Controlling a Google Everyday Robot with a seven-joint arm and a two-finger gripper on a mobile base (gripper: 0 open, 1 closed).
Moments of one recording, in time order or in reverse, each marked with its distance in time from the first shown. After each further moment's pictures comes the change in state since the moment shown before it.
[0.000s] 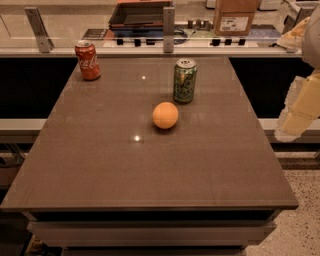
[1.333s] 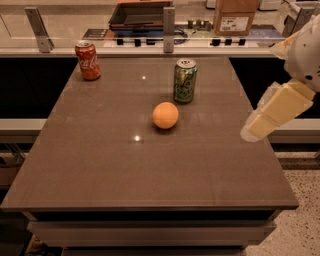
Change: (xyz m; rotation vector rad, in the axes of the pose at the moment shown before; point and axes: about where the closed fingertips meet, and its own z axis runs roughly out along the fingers) arm -0.025 0.007 0.018 0.038 -0.160 0.198
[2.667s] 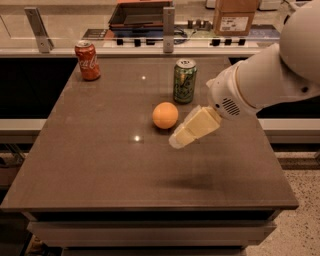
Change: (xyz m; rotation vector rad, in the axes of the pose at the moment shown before) arm -0.059 0.034 0.121 -0.130 -0.219 0.171
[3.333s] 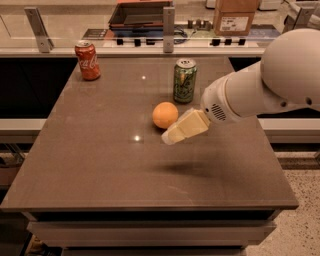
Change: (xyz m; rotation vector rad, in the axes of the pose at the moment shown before) arm 0.006 -0.014 0.036 0.047 -0.036 0.112
